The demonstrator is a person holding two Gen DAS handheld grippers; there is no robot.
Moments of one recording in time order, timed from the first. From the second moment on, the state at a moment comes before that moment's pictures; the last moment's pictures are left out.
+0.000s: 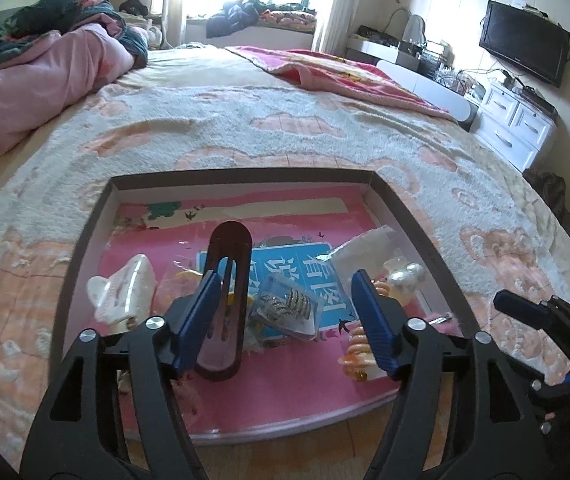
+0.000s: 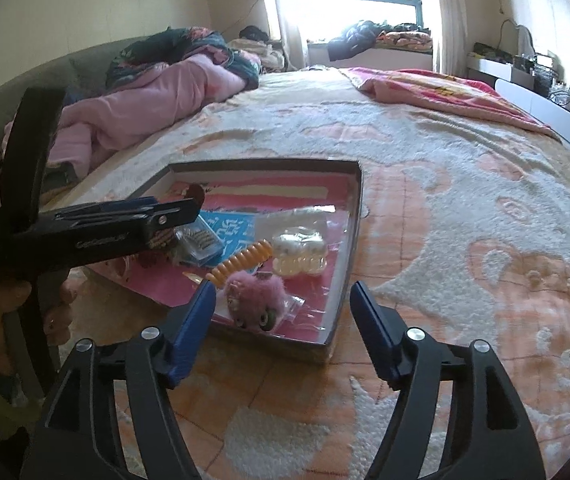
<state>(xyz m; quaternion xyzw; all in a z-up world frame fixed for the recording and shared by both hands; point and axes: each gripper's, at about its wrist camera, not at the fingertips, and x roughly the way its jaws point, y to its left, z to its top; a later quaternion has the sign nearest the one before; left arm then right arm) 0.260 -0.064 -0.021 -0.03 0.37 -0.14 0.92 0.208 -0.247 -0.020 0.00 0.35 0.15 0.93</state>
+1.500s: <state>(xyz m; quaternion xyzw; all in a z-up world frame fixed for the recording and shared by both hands) 0.131 -0.009 0.008 -0.05 0.31 -0.09 0.94 0.119 -0.229 0.018 0.00 0.27 0.15 0.95</state>
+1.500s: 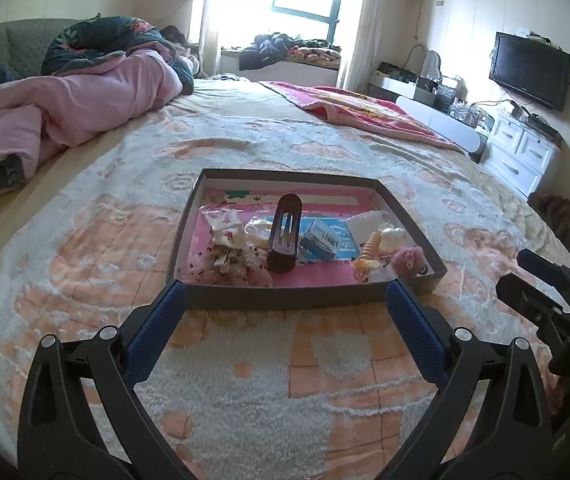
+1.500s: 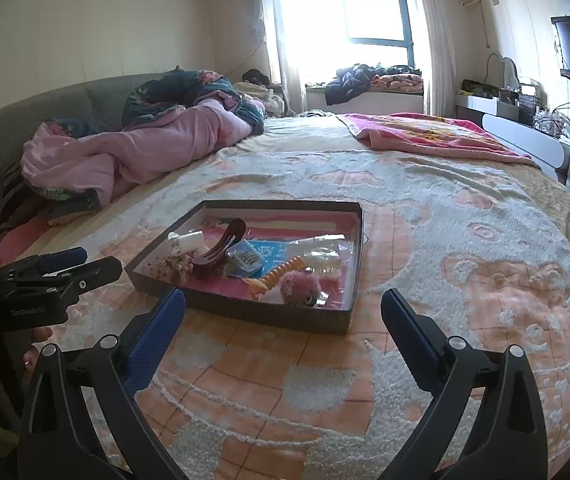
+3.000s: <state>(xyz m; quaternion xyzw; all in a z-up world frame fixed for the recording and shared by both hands) 0.070 -0.004 -0.009 -0.04 0.22 -0.06 0.97 0.052 -0.230 -0.001 -0.02 0.14 0.07 0.99</state>
